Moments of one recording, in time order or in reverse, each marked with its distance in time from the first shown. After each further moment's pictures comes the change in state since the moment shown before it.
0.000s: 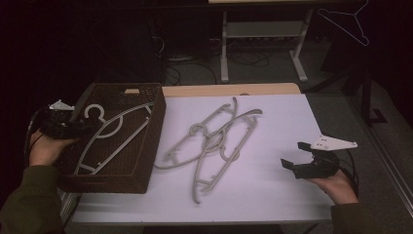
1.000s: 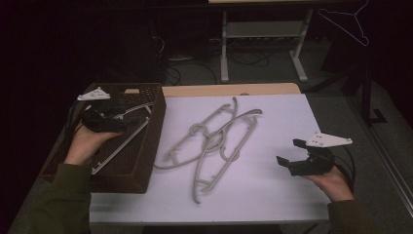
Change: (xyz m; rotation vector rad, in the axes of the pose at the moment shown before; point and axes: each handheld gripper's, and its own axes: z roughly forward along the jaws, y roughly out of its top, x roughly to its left) left arm -0.122 0.069 -0.008 -0.273 -0.357 0.030; right arm 0.004 0.011 0.008 -0.008 0.019 -0.018
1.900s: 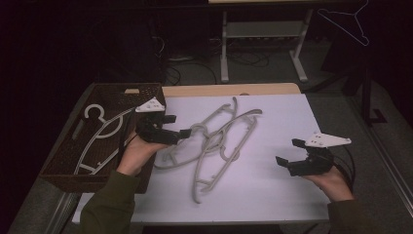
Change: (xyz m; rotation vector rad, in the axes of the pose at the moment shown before) left arm -0.099 0.004 0.078 -0.023 -0.170 0.041; right arm 0.001 0.001 0.001 0.000 0.012 -0.009
